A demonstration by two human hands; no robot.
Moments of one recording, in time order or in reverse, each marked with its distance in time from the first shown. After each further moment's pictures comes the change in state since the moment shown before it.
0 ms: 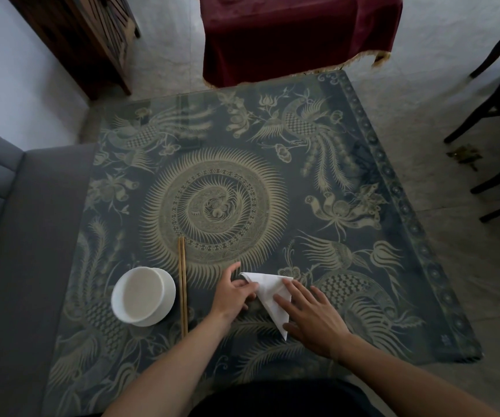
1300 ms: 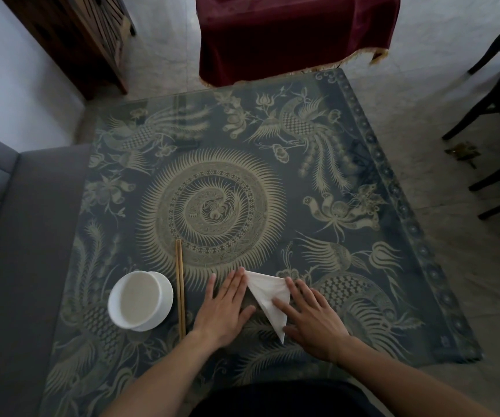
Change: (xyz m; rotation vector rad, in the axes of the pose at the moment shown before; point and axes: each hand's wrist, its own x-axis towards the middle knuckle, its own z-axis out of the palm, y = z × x) left_hand -0.002 -0.026 -0.025 1.596 -0.157 0.529; right_hand 0.000 0.003 0.004 0.008 -0.071 0.030
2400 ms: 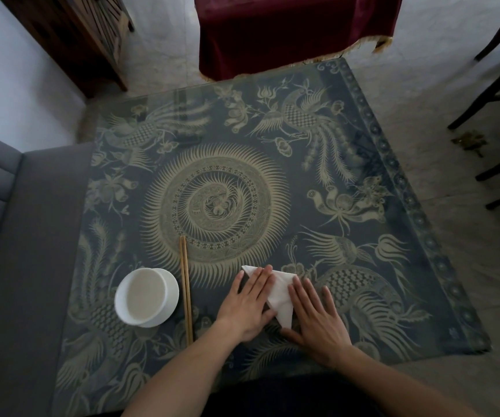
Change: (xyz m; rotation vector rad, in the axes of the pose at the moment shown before) left_hand 0.013 0.029 -0.005 0.027 -0.037 0.150; right_hand -0.011 -0.019 0.014 0.078 0.065 0.150
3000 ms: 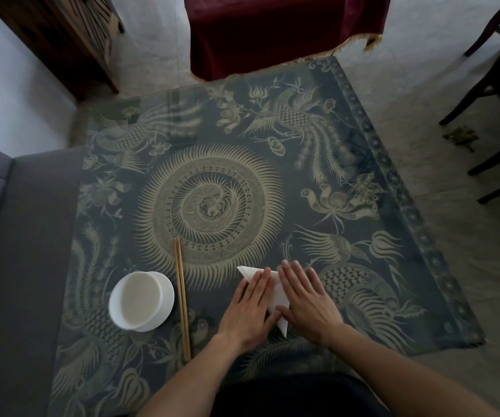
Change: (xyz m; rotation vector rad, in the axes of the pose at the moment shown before) left_hand -0.007 0.017 0.009 -0.207 0.131 -0.009; right_hand 0.030 0.006 -0.020 -0.059 -0.012 -0.044
